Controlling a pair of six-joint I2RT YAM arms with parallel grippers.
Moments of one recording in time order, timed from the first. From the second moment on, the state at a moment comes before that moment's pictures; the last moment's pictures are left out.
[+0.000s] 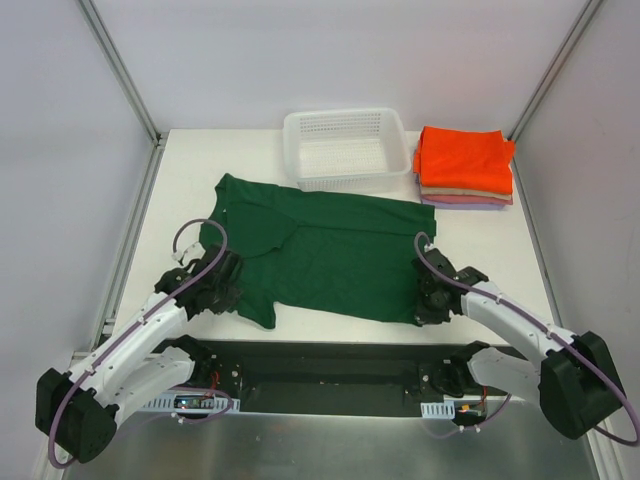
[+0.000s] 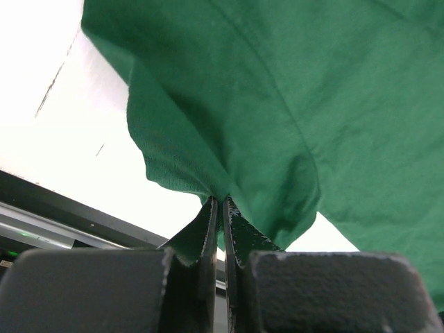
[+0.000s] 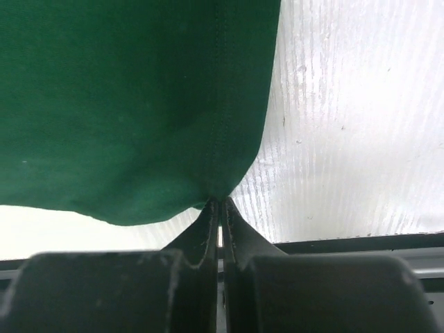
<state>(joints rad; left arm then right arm) -0.50 0.84 0.59 -0.94 -0.26 -1.17 0.53 1.09 0.53 -0.80 0.10 0.66</state>
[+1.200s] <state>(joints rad) -0.27 1.31 1.05 -0.55 -0.35 -0.84 0.25 1.30 0.87 -0.56 0.09 0.46</state>
